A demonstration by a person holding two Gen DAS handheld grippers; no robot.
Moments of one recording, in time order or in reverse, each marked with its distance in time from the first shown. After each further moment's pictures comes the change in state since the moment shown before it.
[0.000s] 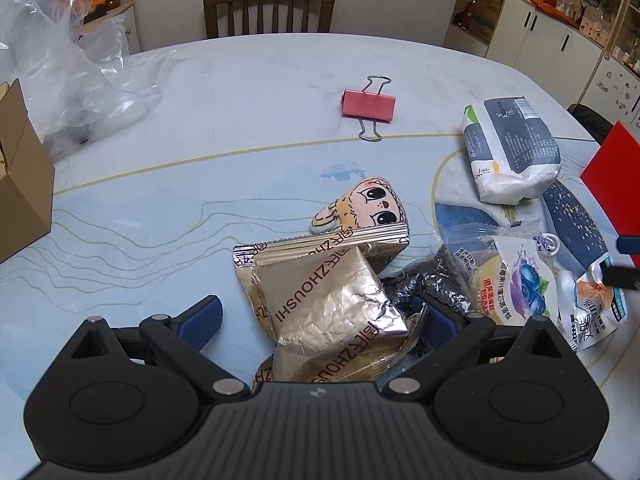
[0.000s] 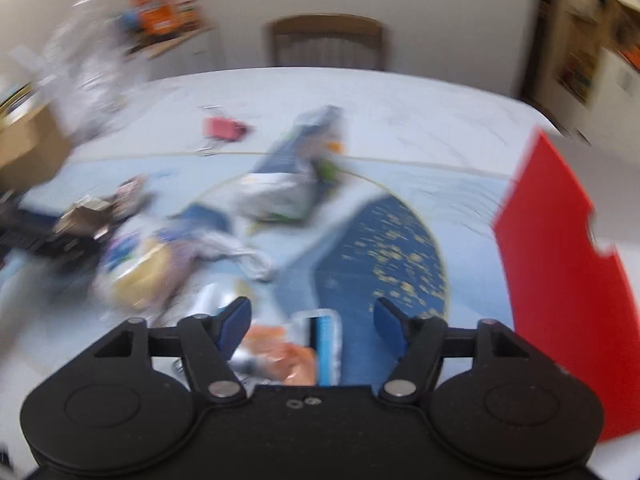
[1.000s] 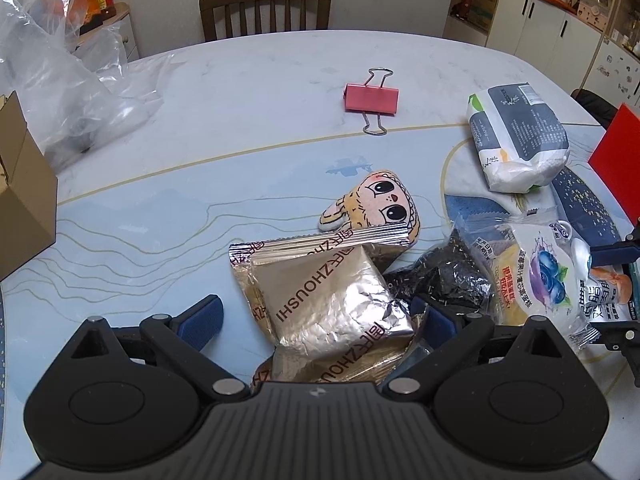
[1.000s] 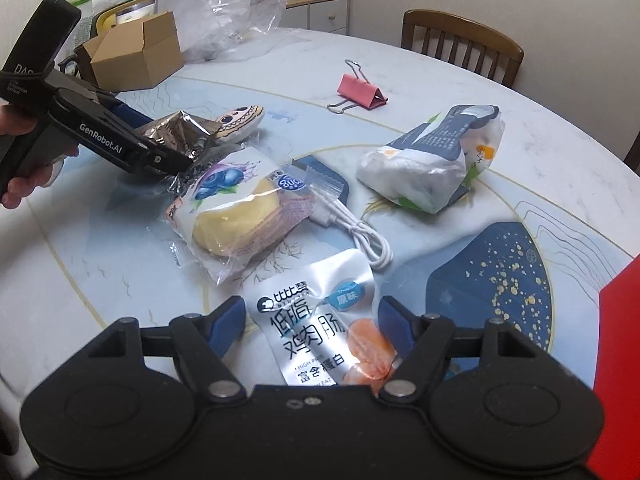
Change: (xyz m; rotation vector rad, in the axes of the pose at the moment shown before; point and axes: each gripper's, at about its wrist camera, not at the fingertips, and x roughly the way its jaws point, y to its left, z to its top) left arm 0.004 0.000 -0.002 0.042 -0.002 0.031; right arm 0.036 0.033 -0.009 -0.279 0.052 0.197
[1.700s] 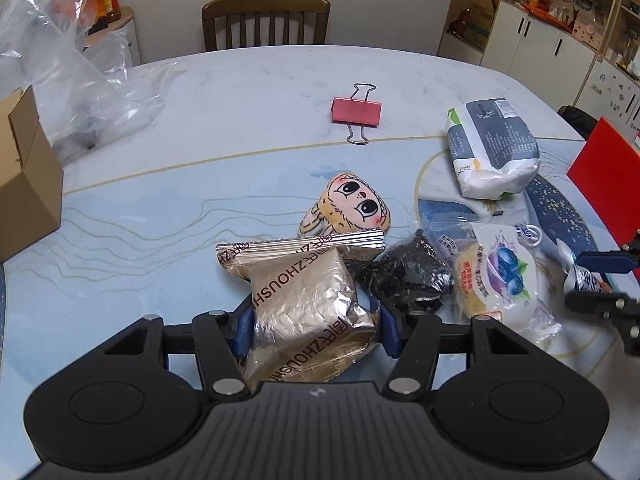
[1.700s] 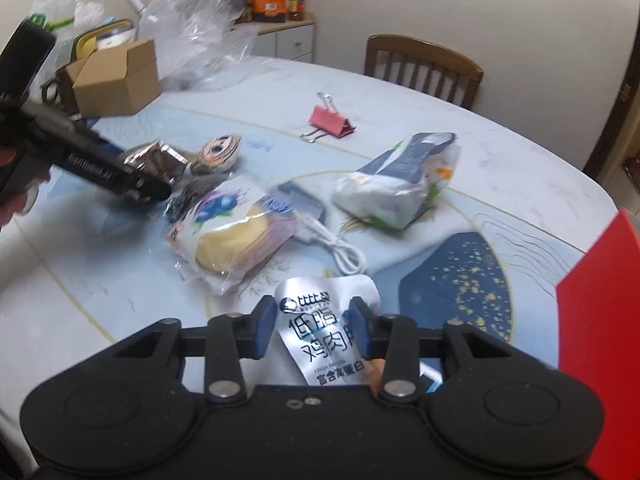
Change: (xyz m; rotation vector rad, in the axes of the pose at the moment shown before) left arm -0.024 -0.007 -0.013 -0.038 -0.042 -0.029; right arm -0.030 0.013 -0.003 0.047 -0.078 -0.125
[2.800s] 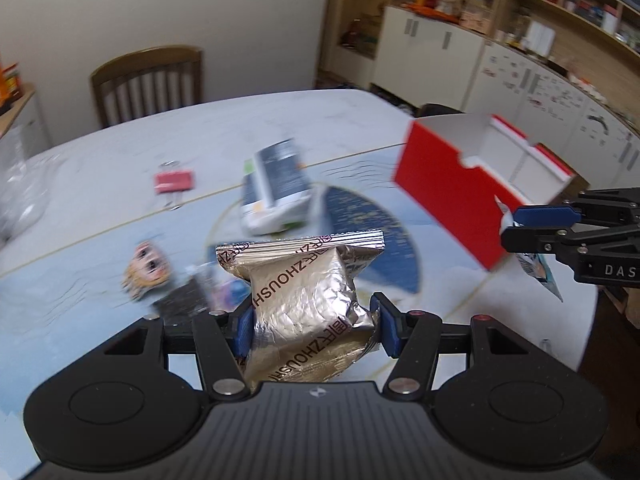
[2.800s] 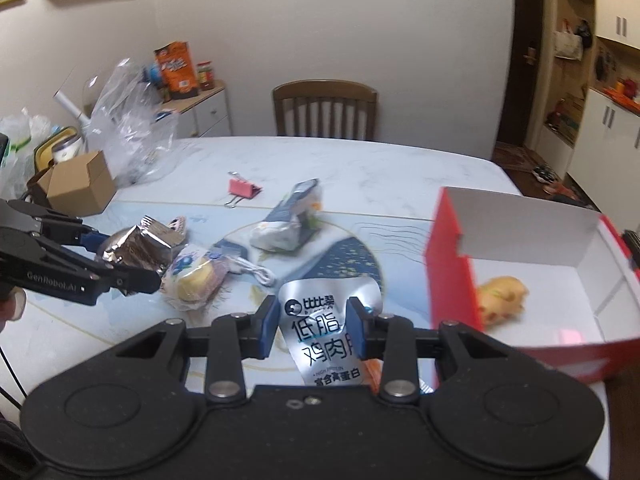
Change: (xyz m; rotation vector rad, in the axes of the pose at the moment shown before) left arm -0.093 -0.144 0.007 0.211 -0.076 -0.225; right arm -0.146 -0.046 -0.027 0.275 -0.131 -0.133
